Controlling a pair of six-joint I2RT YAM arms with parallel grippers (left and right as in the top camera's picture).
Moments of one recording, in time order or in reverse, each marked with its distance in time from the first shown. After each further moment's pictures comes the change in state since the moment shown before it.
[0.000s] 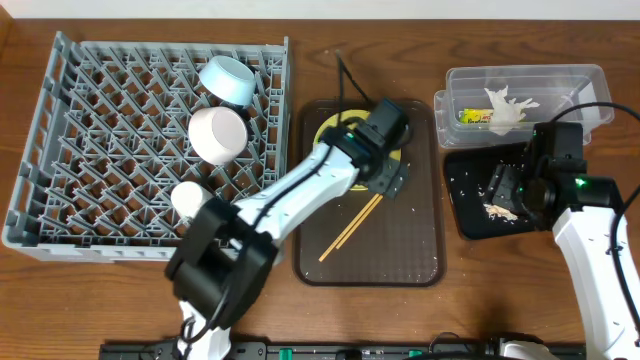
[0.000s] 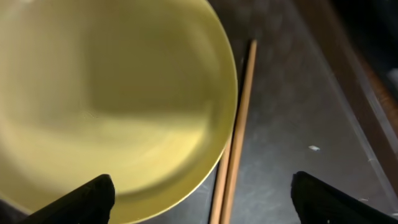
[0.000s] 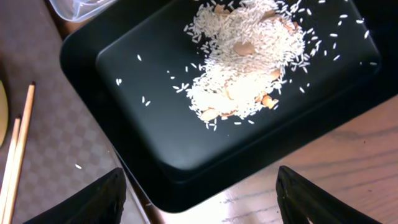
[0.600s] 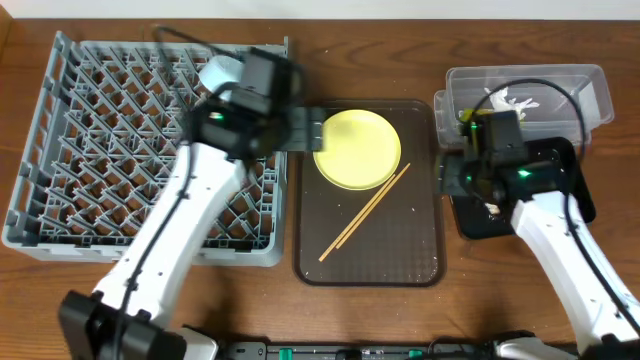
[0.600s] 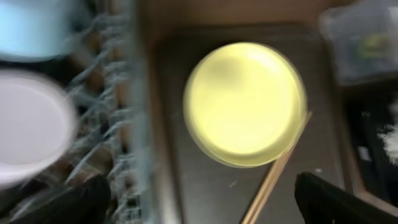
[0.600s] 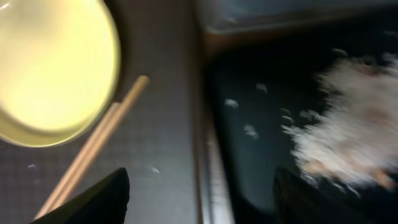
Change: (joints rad) left arm 0.298 -0.397 0.000 -0.188 0.024 -0.121; right arm 0.232 0.070 0.000 0.185 -0.069 -0.063
